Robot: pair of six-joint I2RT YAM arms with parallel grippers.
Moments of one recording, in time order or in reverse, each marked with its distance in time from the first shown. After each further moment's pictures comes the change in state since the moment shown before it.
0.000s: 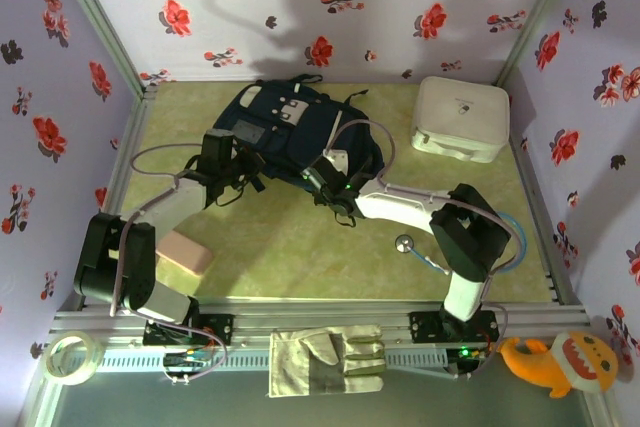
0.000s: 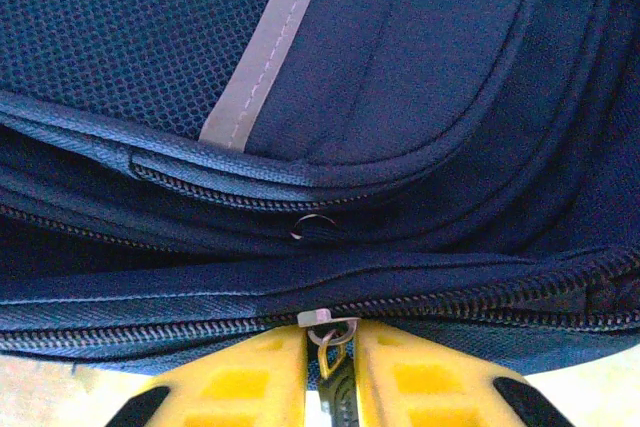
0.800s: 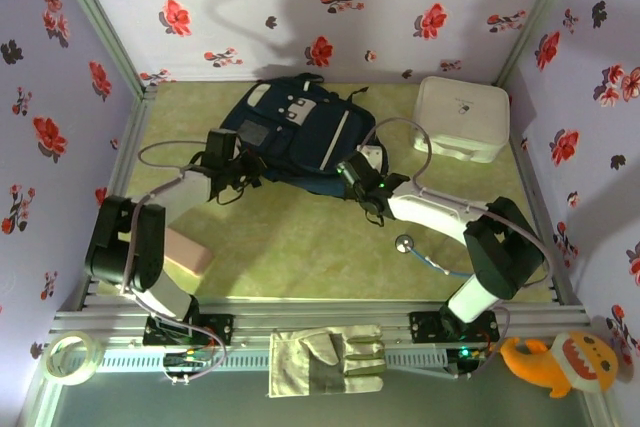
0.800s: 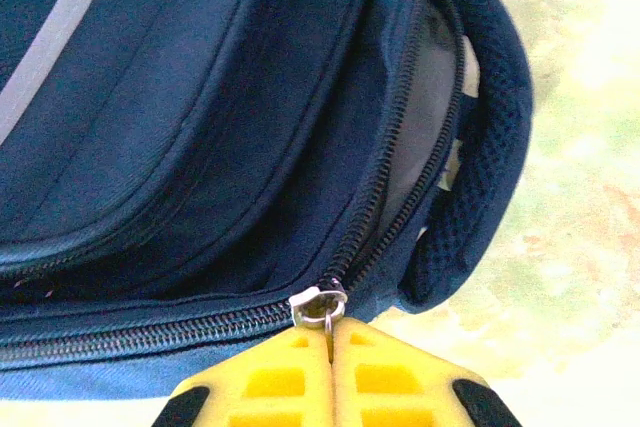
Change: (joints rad) left arm 0.034 0.135 0.061 -0.035 0.034 0.116; right arm -0.142 -0.191 -0.172 -0.003 0.019 -0.106
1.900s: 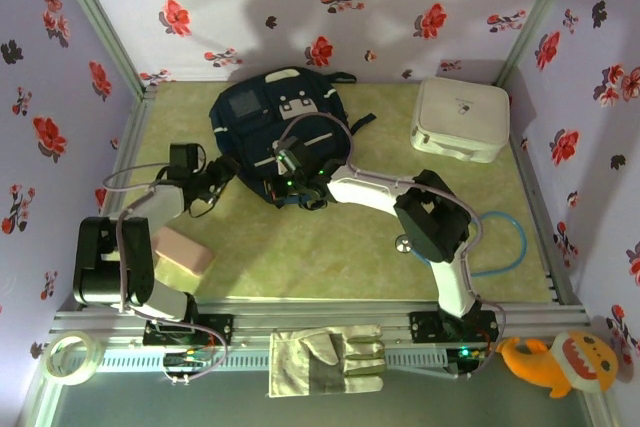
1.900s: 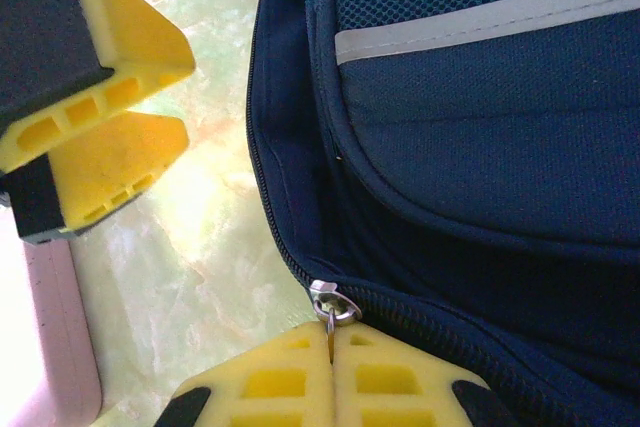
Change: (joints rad) left arm 0.208 -0.134 -0.168 -0.001 0.097 -0.089; right arm 0.151 0.439 0.467 0.170 -0.589 -0.084
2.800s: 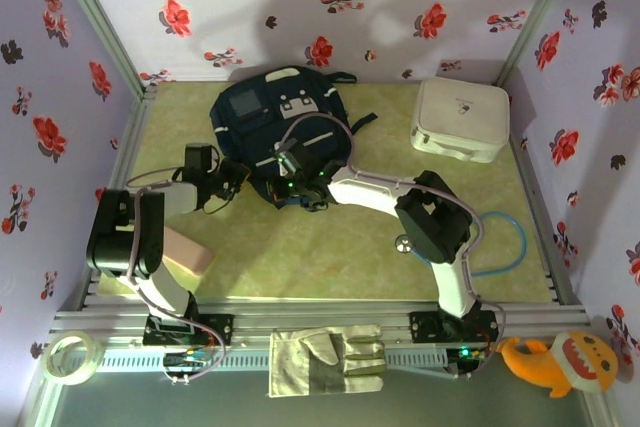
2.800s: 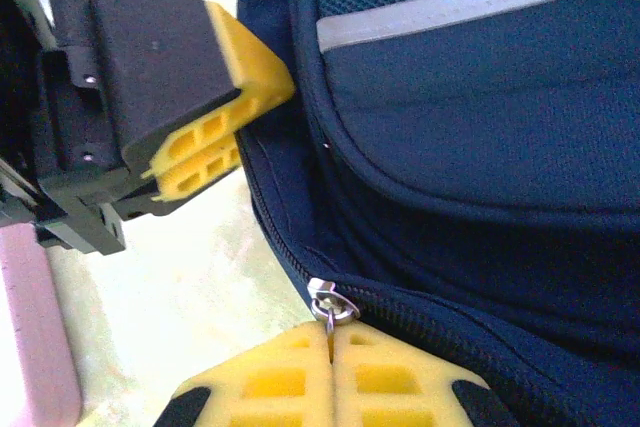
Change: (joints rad) left arm -0.046 0.182 -0.008 0.256 0.084 -0.178; right arm 0.006 -0.018 -0.025 -0.019 0.055 0.011
